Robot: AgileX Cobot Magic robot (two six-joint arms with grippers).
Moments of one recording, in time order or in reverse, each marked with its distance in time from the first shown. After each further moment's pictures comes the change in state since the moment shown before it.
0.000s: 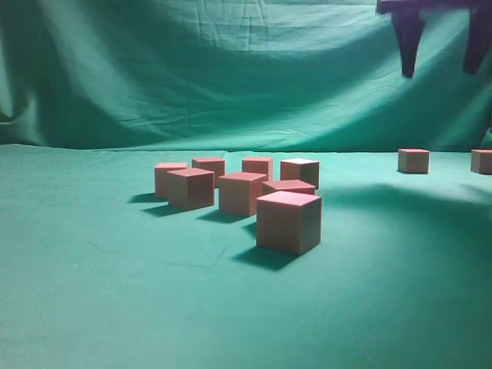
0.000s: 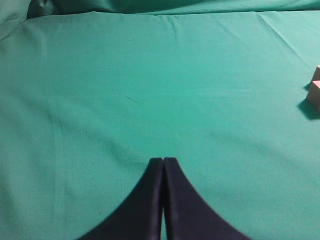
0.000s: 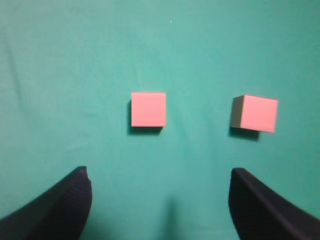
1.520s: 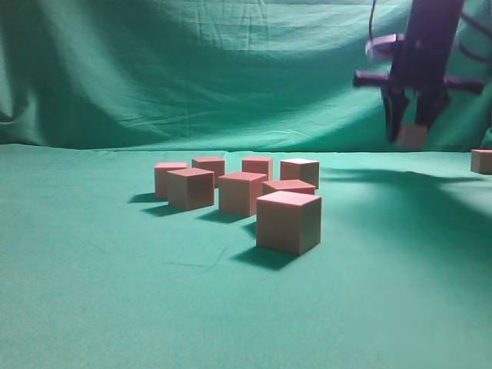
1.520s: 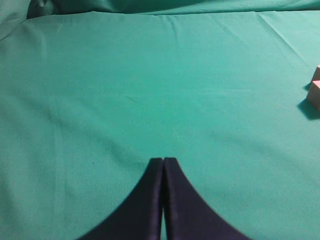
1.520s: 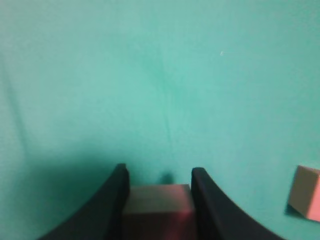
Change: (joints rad) left arm 0.000 0.000 0.000 0.000 0.000 0.000; right arm -0.044 0.324 -0.338 0.156 0.058 -0.123
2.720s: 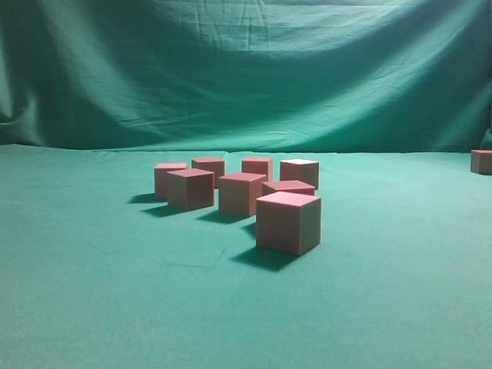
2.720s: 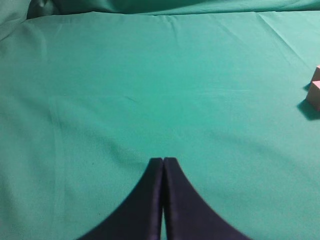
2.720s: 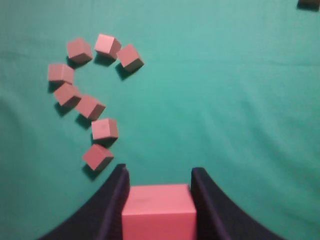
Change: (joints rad) left arm 0.000 0.000 0.000 0.000 0.000 0.000; right arm 0.009 -1.278 1.024 0.234 0.059 -0.063
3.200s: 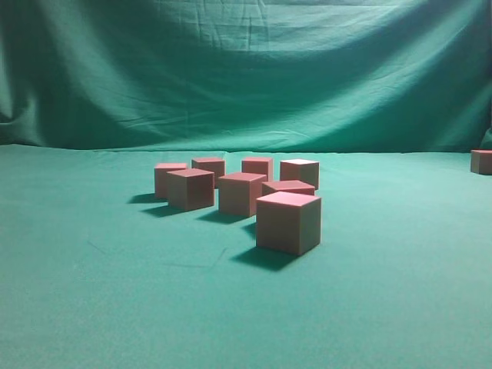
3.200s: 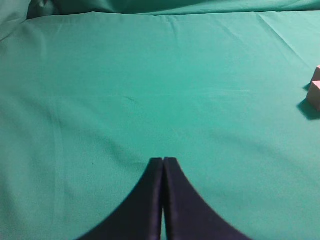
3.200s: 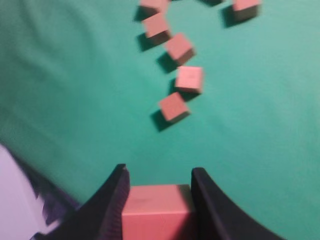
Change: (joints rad) left arm 0.000 0.000 0.000 0.000 0.000 0.000; right arm 0.363 -0.036 0.150 0.051 -0.112 -0.015
